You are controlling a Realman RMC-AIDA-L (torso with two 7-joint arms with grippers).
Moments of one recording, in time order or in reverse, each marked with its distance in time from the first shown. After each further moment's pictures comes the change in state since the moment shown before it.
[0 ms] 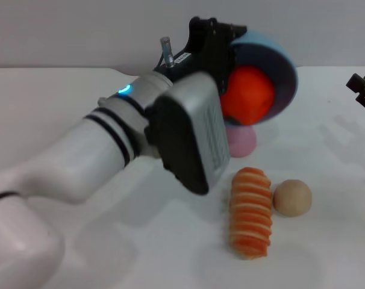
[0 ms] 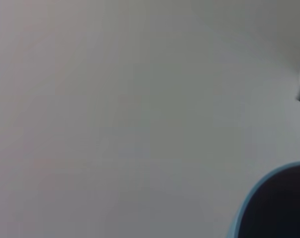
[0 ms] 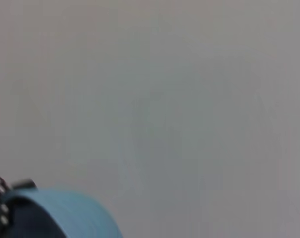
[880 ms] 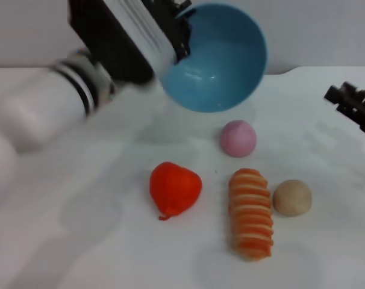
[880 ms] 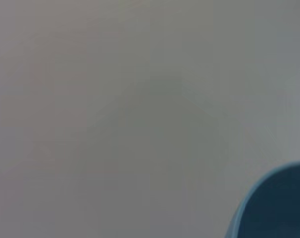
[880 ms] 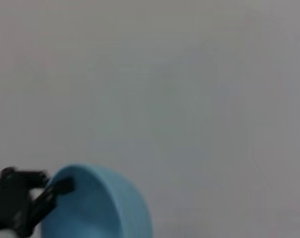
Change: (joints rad) left arm -0.066 0.001 -0.273 0.029 -0.688 0.336 0.103; right arm 0.031 -0.014 -0.020 -0.006 -0.111 -0.009 0.208
